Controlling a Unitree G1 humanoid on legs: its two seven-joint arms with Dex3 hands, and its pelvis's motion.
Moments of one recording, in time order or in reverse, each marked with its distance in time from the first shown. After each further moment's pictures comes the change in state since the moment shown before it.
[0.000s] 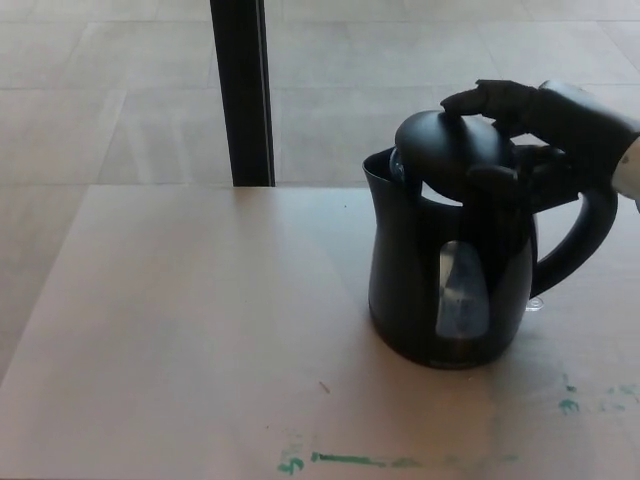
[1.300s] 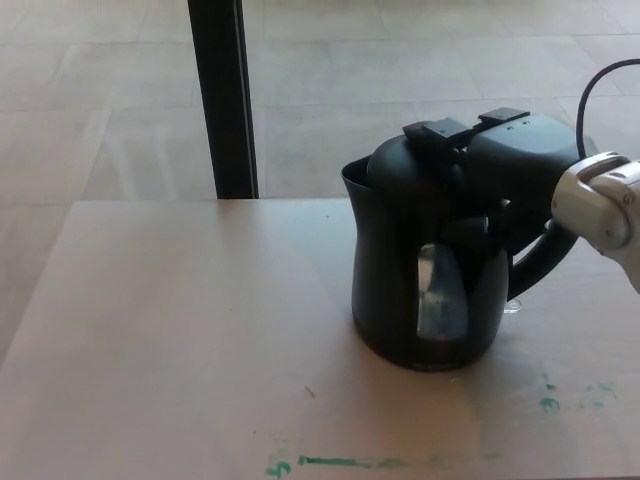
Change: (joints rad) left_arm -0.019 0.018 -0.021 -0.008 -0.001 0.000 -0.009; right_arm -0.063 -0.009 0.280 -0.012 -0.308 -0.007 -0.091
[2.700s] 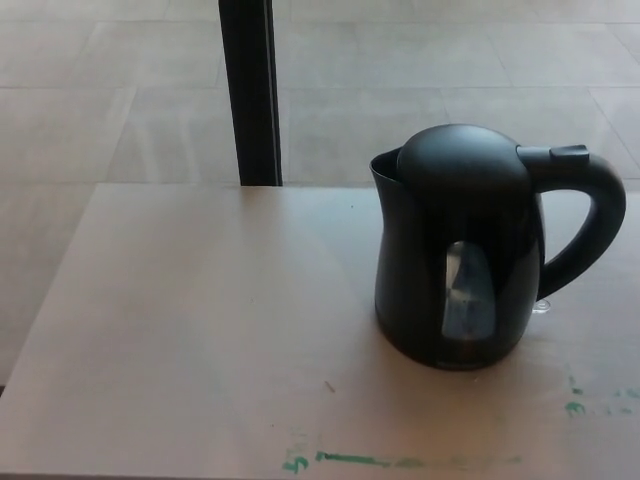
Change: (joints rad) left_arm 0.032 0.000 0.005 0.020 -0.004 0.000 -0.008; right_arm 0.182 -0.428 -0.825 0.080 0.345 -0.060 0.307
